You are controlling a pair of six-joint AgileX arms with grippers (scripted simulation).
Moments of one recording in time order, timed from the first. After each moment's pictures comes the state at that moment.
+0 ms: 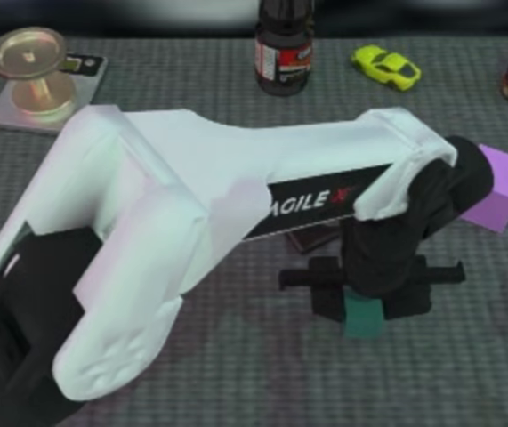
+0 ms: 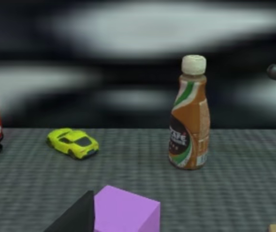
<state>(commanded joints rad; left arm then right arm) -0.97 2.39 1.92 -1.08 -0.02 -0.96 0.00 0.00 0.00 0.00 0.00 0.00</state>
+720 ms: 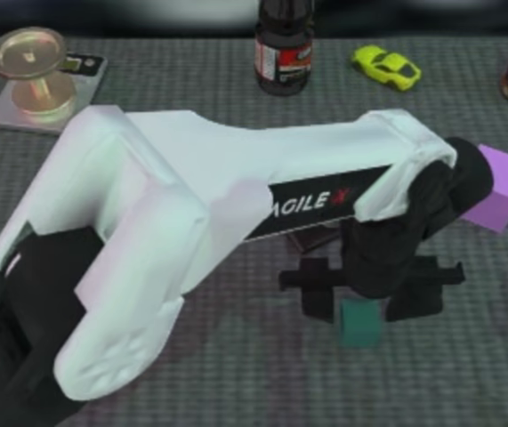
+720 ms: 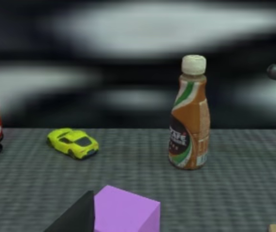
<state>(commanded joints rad) -0.97 2.39 1.92 -1.08 -0.02 -0.96 0.00 0.00 0.00 0.00 0.00 0.00</state>
